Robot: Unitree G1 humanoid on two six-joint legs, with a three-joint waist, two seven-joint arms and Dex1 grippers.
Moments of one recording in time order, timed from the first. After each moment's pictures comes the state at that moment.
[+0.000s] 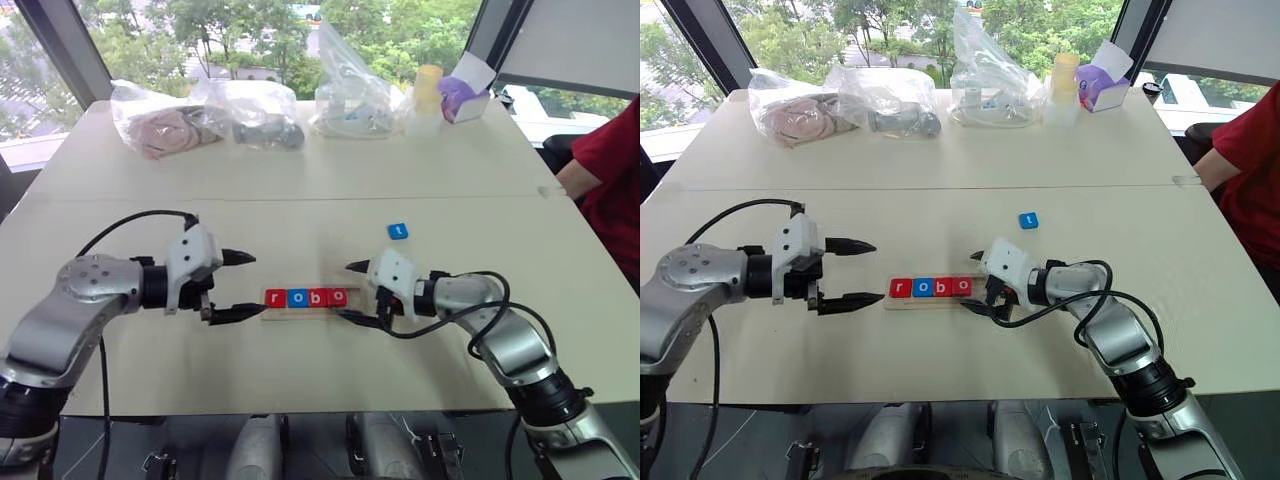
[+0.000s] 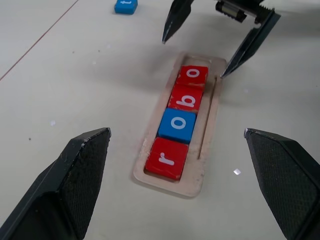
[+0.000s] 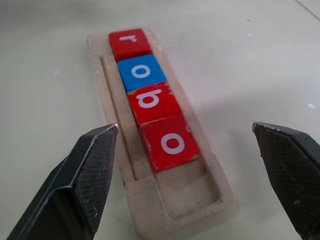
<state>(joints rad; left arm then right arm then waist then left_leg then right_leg) -0.25 0.90 0.02 -0.36 -0.48 0.51 -1.07 -0.34 -0.56 0.28 -0.25 0.10 0.43 0.87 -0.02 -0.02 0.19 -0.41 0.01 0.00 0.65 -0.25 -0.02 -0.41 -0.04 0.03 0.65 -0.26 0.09</state>
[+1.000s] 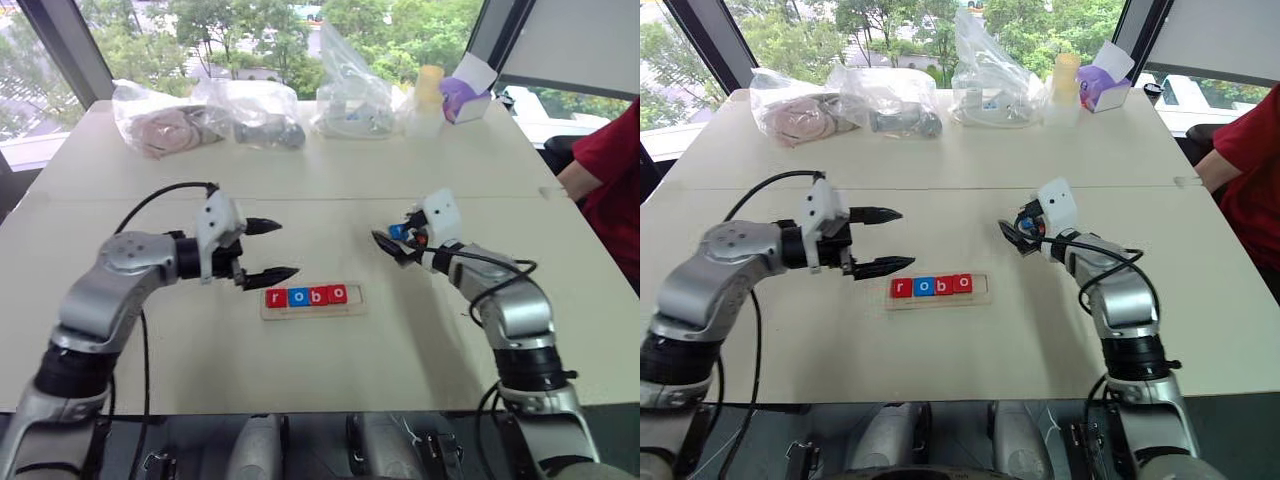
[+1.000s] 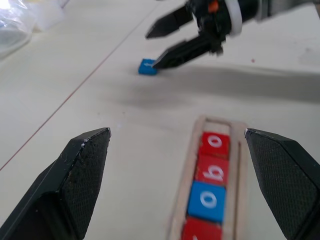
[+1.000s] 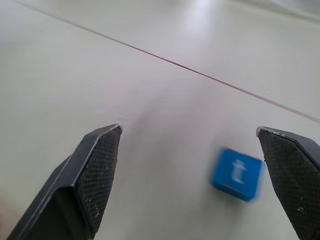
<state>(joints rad) -0.46 0.68 -0.06 -0.23 -0.46 0.52 -1.00 -0.47 -0.34 -0.01 -0.07 0.14 0.70 0.33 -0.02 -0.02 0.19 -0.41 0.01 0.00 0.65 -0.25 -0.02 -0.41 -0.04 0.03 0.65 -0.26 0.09</state>
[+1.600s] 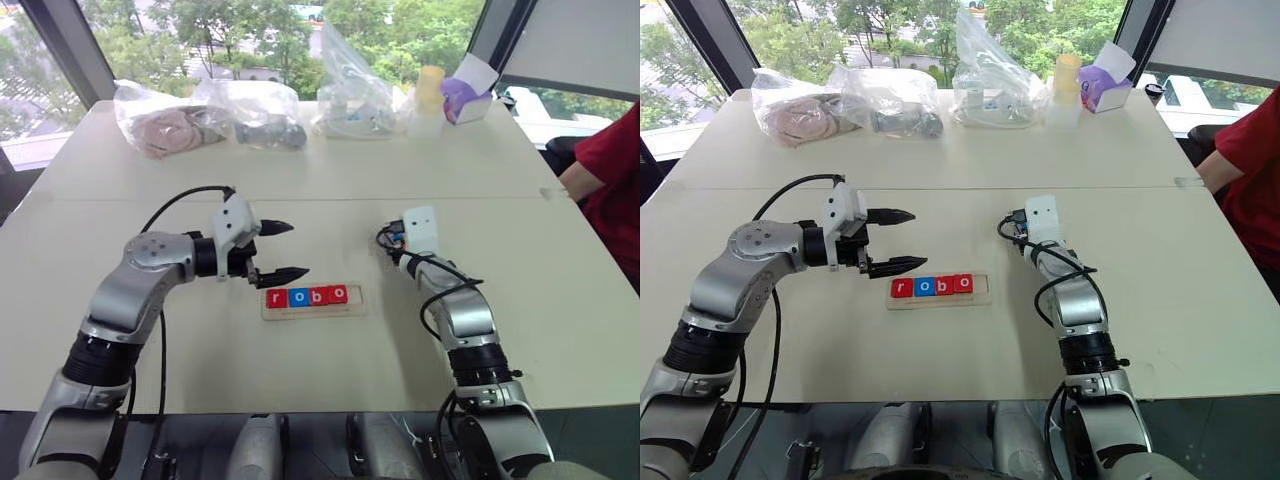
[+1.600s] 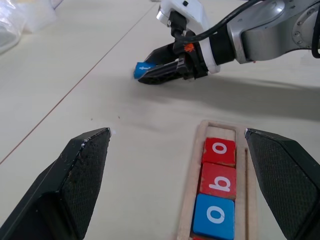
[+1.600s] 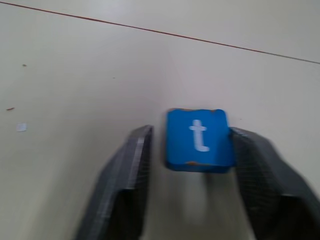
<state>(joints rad) -0.48 0.64 -0.10 -0.15 -0.40 0.45 -1.02 -0.48 -0.18 0.00 0.13 0.01 0.57 0.07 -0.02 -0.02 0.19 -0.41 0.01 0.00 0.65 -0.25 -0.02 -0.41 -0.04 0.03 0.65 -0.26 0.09</state>
